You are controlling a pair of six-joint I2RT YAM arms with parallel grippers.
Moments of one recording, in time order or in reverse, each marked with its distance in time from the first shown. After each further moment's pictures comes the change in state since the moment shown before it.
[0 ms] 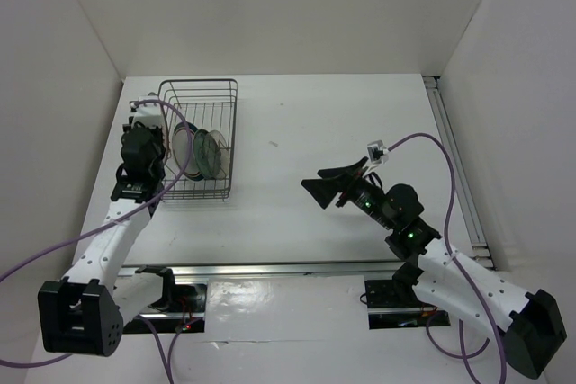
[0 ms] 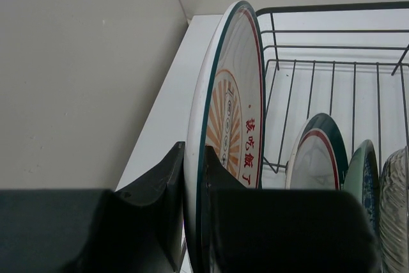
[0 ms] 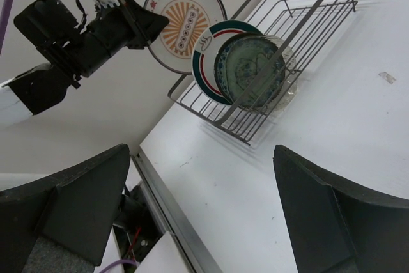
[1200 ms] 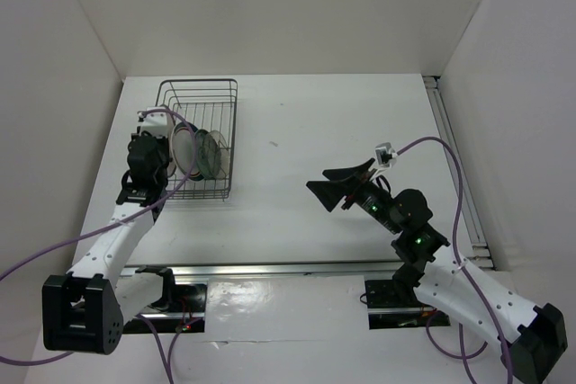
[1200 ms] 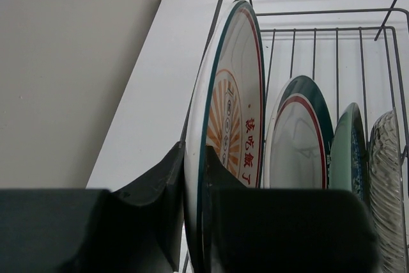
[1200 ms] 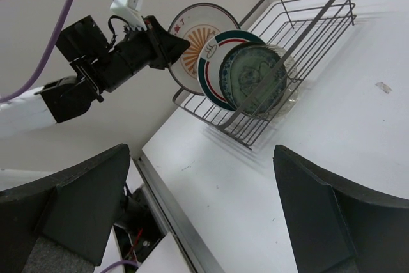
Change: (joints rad) left arm 0.000 0.018 -0.095 0.043 0.064 -0.029; right arm 0.000 -0.098 0.002 -0.068 0.006 -0.014
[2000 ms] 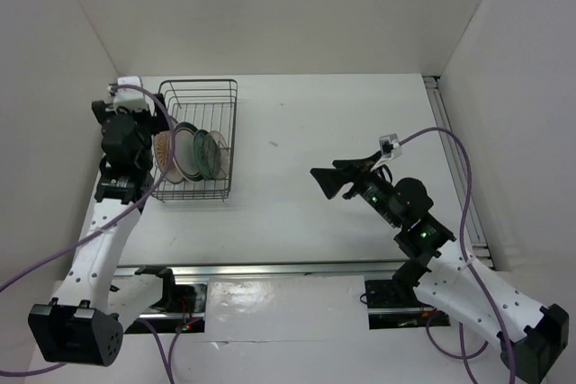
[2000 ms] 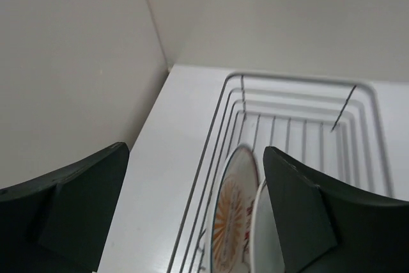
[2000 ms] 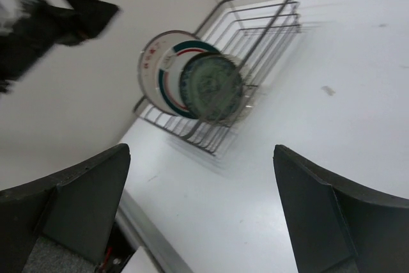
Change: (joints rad) left arm 0.000 -0.069 0.196 -0.108 -0.008 -0.046; right arm 0.000 0.004 0.088 -0.145 0.109 -0.072
